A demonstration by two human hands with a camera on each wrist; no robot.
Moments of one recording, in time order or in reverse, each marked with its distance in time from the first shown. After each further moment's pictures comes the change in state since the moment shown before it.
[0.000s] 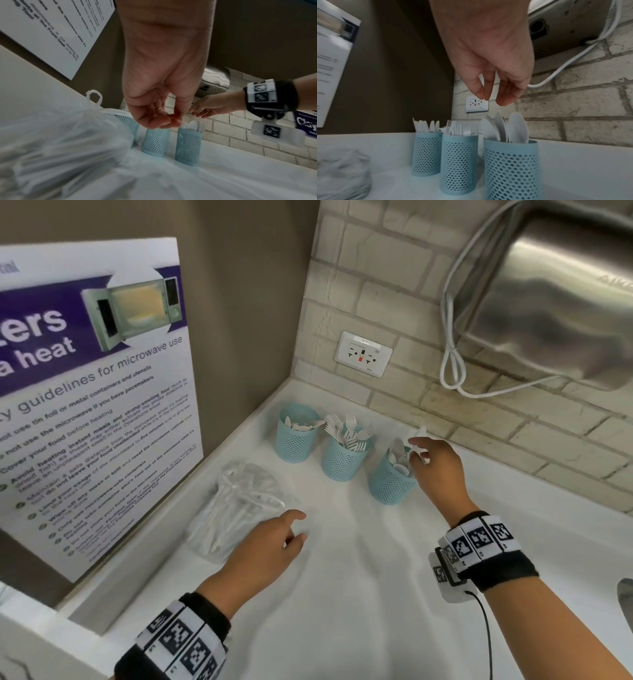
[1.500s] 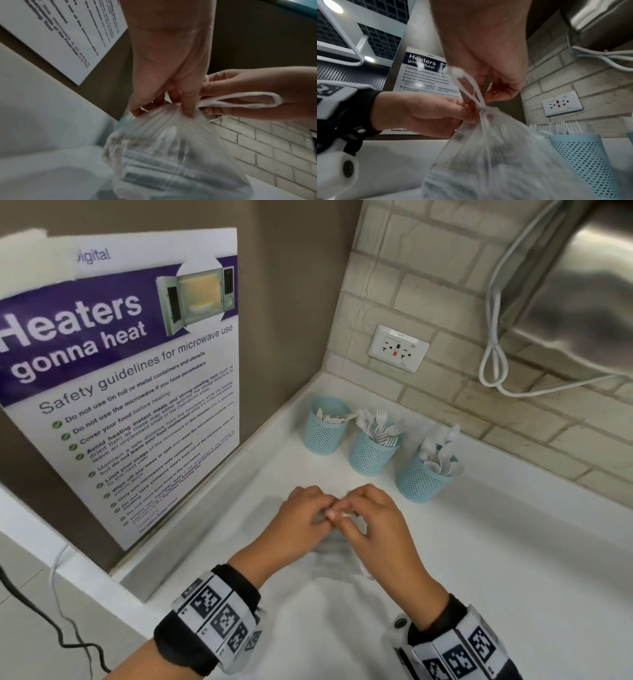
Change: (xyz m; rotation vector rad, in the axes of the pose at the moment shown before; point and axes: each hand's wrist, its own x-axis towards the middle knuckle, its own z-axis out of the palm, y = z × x) left_hand 0.004 0.004 -0.017 -0.086 0.029 0.127; right_hand -0.137 -0.107 0.049 0.264 -0.222 -0.380
